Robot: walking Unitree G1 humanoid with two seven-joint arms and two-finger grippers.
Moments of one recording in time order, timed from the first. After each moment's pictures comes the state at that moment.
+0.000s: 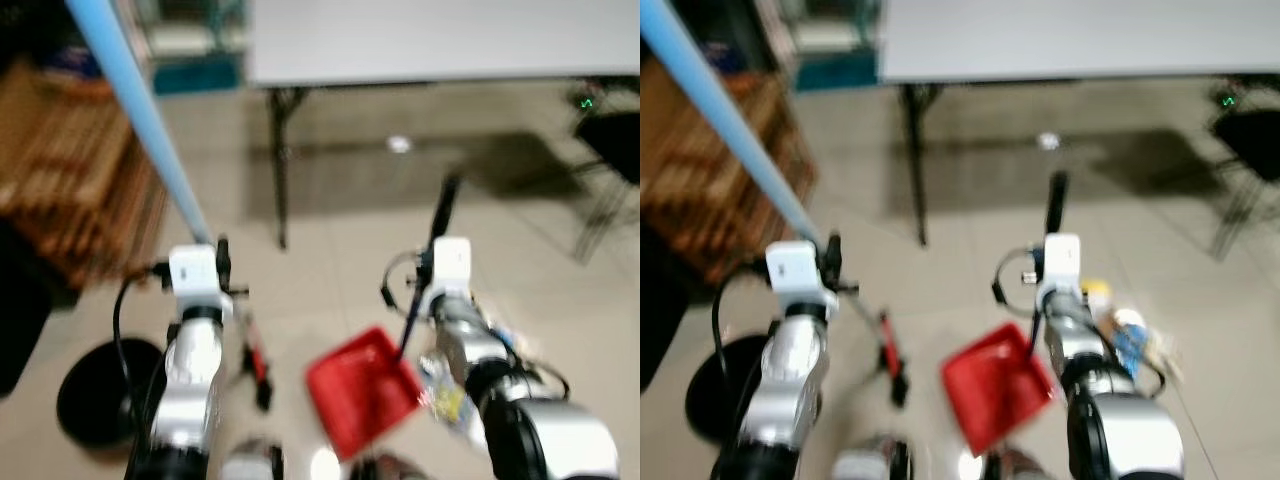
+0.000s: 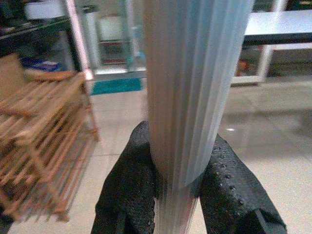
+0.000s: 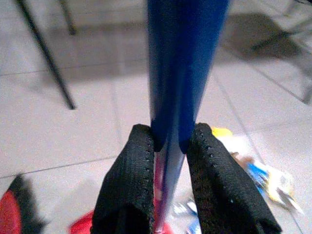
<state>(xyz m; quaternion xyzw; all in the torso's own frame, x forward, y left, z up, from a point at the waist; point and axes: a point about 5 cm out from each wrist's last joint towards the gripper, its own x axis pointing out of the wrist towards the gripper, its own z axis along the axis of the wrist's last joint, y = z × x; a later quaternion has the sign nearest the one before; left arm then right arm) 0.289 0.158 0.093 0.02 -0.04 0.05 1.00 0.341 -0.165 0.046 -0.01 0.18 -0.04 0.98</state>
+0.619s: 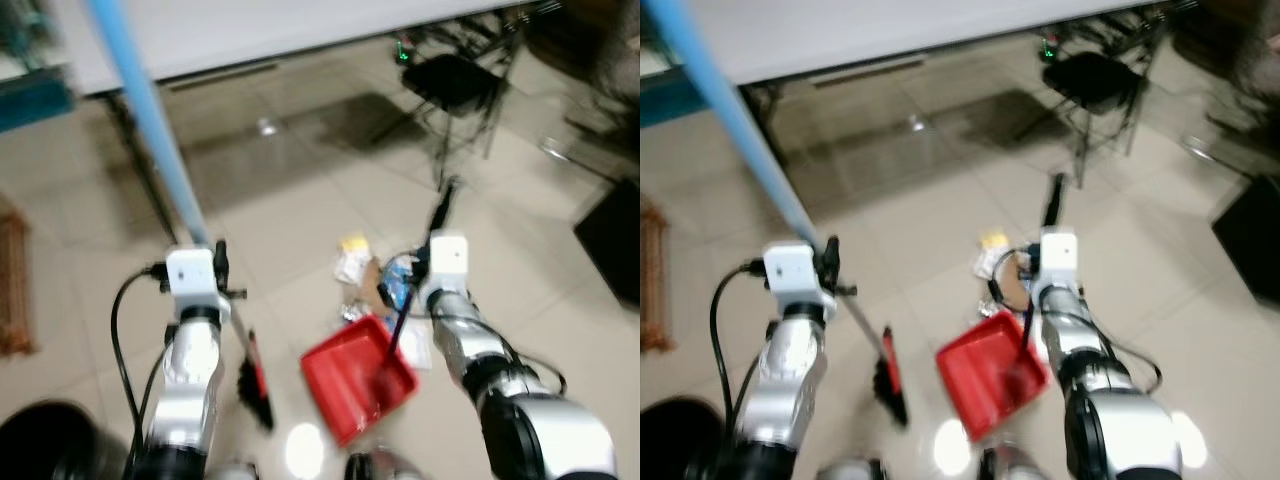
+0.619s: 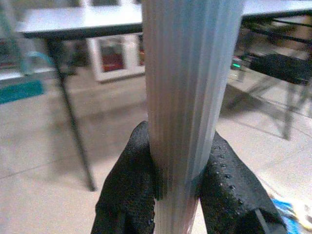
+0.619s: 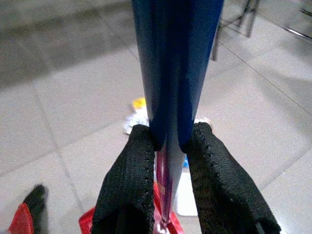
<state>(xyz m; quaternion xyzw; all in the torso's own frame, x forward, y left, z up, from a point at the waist) 0.289 0.157 0.091 0.01 -0.03 0.05 1.00 0.343 -0.158 0.048 -0.01 0.17 -0.02 0.98</state>
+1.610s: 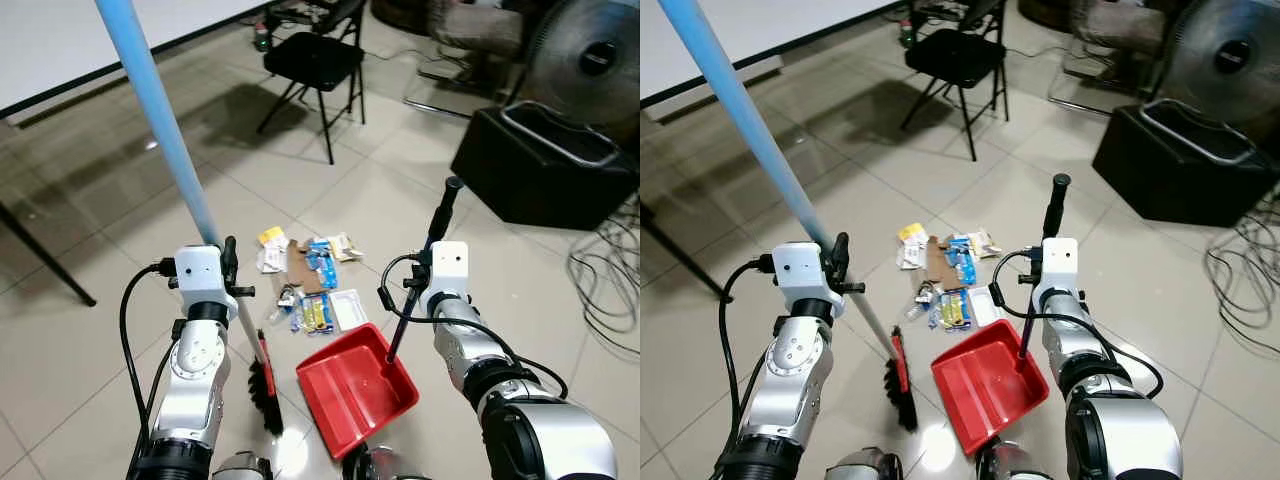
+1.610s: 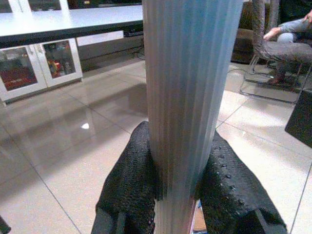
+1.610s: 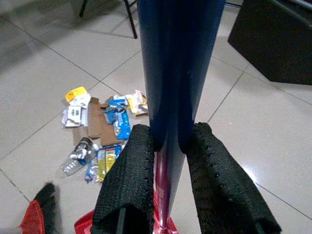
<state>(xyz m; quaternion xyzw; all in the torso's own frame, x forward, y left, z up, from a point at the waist) 0.292 0.154 0.094 0.01 -0.03 0.03 1.00 0.339 -0.157 0.044 0.00 0.18 -0.02 0.98</state>
